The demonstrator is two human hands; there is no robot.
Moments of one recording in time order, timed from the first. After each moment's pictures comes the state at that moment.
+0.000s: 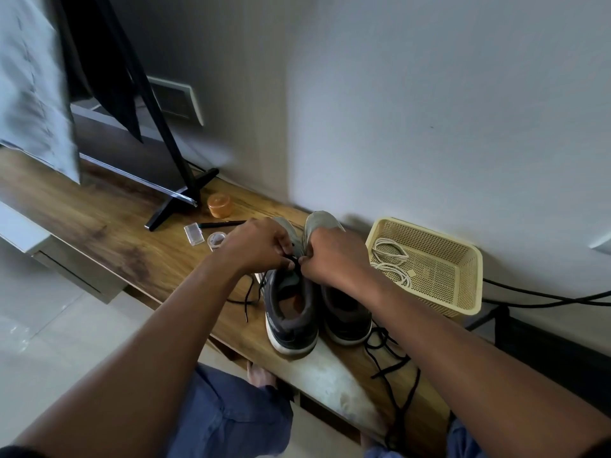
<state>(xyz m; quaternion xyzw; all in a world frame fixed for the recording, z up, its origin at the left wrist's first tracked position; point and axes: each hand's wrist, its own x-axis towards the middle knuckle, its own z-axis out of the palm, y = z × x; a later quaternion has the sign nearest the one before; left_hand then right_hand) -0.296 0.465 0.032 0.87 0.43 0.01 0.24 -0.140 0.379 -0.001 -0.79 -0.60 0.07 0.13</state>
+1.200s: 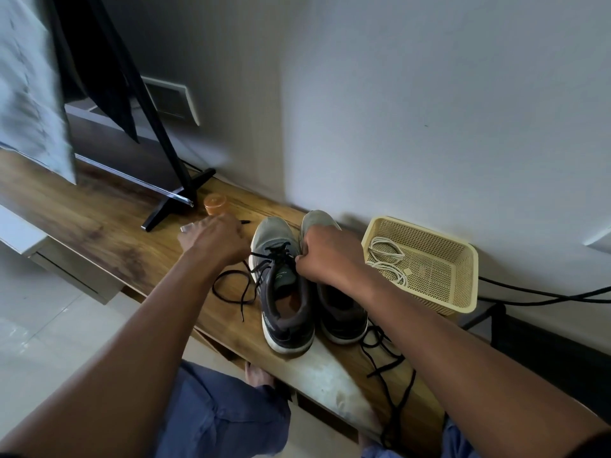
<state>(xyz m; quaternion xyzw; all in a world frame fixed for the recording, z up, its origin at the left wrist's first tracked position) -0.319 0.481 0.030 0.80 0.59 0.00 0.13 -0.145 0.370 0.015 -0.79 -0.59 0.10 0.11</state>
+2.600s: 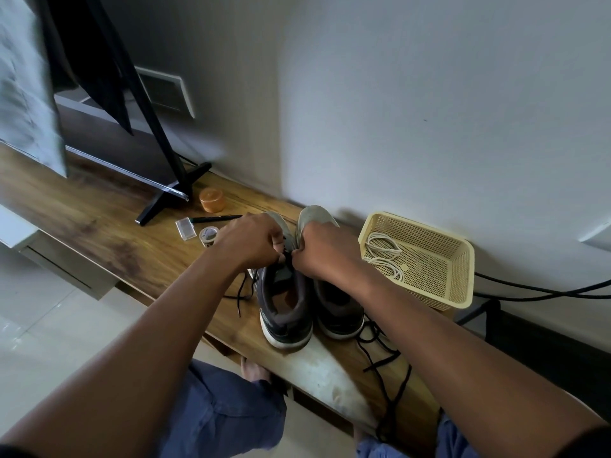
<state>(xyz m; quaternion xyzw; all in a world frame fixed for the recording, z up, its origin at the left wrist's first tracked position) -0.288 0.456 0.035 0.87 0.44 -0.02 0.20 -0.143 0.374 0.006 -0.79 -0.59 0.10 0.13</state>
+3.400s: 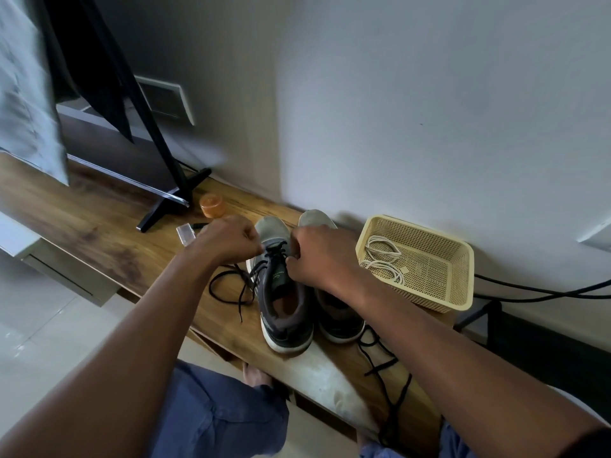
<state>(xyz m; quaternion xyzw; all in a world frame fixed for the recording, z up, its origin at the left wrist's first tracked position) -0.314 0.483 0.032 0.82 0.51 -0.01 0.25 -0.155 0.367 0.019 -0.76 -0.64 0.04 0.13</state>
